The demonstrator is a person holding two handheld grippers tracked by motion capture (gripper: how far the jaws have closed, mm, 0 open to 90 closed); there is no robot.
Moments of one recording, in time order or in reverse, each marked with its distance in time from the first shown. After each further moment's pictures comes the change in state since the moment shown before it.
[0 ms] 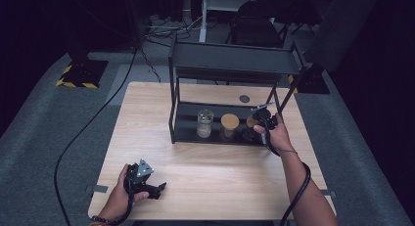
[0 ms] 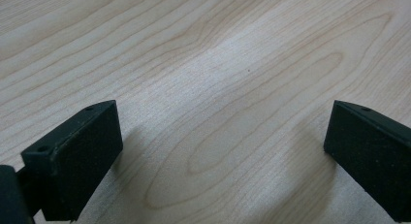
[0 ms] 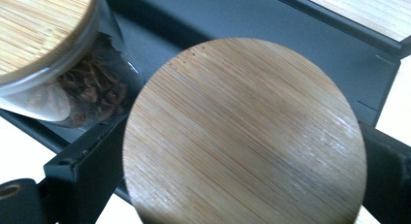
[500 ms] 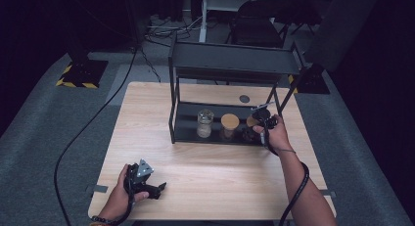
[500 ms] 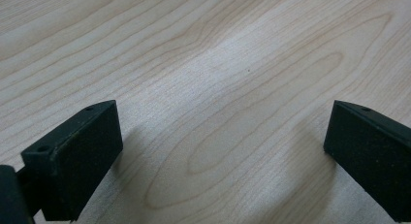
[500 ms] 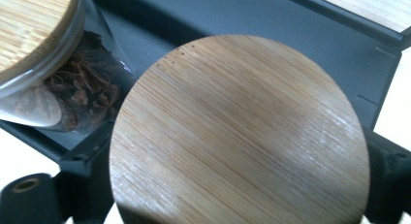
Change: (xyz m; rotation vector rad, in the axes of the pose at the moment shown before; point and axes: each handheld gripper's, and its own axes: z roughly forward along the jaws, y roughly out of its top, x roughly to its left) left arm 0.000 0.000 0.000 0.000 0.000 -0.001; right arm -0.001 0.001 0.003 0.018 -0.012 0.020
